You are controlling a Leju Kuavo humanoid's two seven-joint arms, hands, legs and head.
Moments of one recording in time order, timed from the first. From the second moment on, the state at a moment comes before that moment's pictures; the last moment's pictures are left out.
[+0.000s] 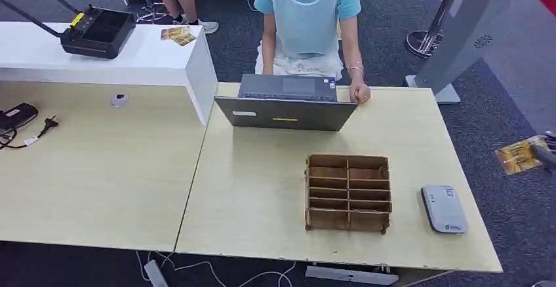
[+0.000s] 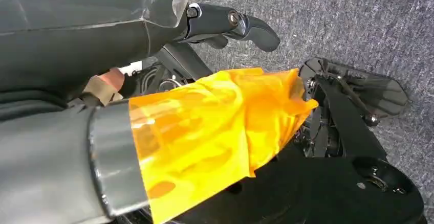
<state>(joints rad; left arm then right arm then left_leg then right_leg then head) -0.06 -0.19 1.35 -0.24 -1.01 0.02 -0.09 -0.29 -1.04 0.14 -1.22 -0.60 0.50 0.11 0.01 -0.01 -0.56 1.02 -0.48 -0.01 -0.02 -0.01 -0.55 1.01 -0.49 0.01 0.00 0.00</state>
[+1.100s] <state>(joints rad) -0.06 -0.19 1.35 -0.24 -1.02 0.02 -0.09 -0.26 -0.83 0.19 -1.13 -0.32 0.38 0.03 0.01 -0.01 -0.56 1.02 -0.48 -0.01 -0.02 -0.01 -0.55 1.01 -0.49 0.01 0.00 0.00</state>
